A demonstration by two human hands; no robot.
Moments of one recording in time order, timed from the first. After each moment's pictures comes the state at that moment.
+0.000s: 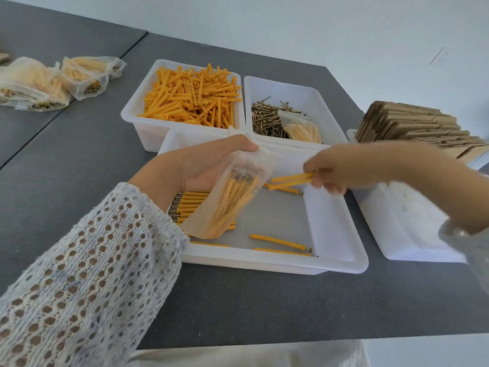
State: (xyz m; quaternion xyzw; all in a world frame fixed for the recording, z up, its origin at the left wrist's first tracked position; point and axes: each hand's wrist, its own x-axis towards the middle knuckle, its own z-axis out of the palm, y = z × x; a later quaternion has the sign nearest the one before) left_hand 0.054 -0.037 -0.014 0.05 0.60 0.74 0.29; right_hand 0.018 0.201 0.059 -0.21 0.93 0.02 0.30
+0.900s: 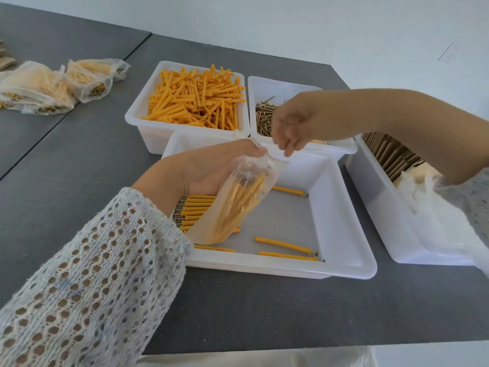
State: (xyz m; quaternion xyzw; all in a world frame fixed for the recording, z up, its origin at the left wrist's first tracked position) left_hand 0.057 -0.034 -0.009 0.09 0.58 0.75 0.30; right_hand -0.008 0.148 0.095 -0.33 0.91 -0.10 0.23
